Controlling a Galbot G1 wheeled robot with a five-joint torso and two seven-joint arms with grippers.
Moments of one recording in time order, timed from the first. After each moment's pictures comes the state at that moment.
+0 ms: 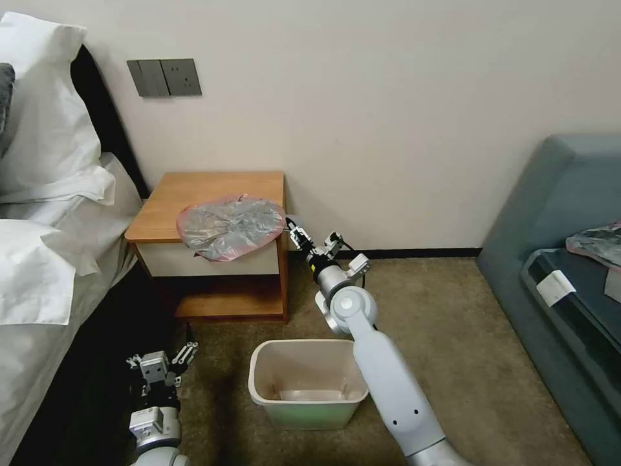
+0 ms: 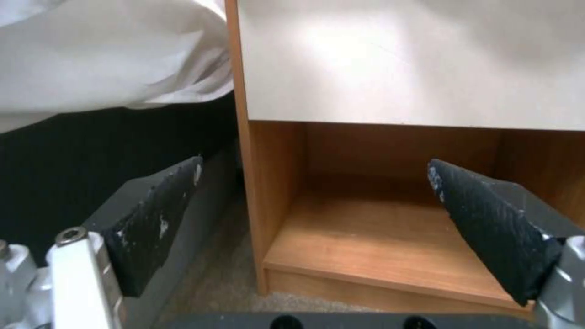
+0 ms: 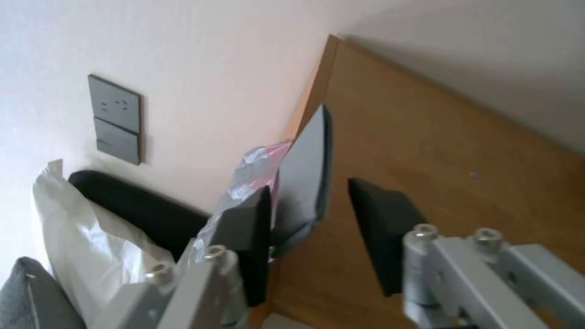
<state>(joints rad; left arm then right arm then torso) 1.58 -1.51 -0.68 -1.83 -0.07 -0.29 -0.15 -0.78 1.61 0.16 1.42 1.11 -0.14 -0.01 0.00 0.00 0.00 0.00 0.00</state>
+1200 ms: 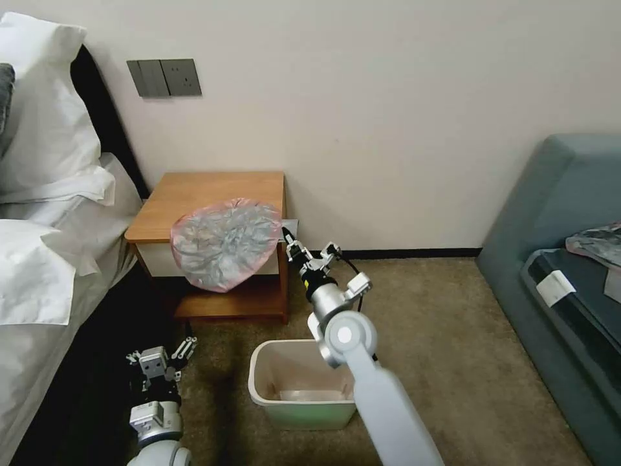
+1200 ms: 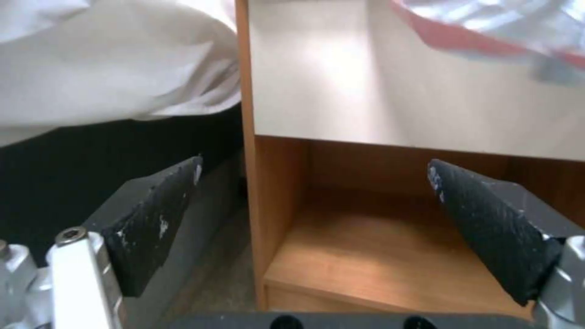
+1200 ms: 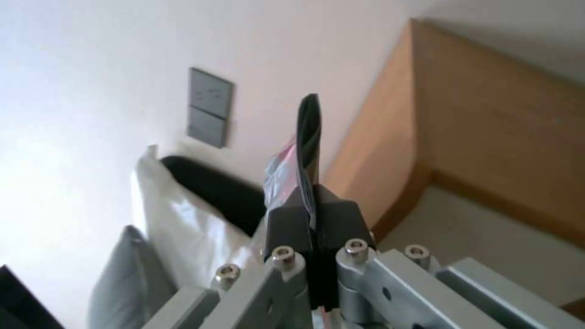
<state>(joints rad) 1.55 -1.51 -0.69 -1.82 -0.10 -0.29 -0.16 -1.05 1.61 0.07 1.81 1.07 -0.08 0.06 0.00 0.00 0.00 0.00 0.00</state>
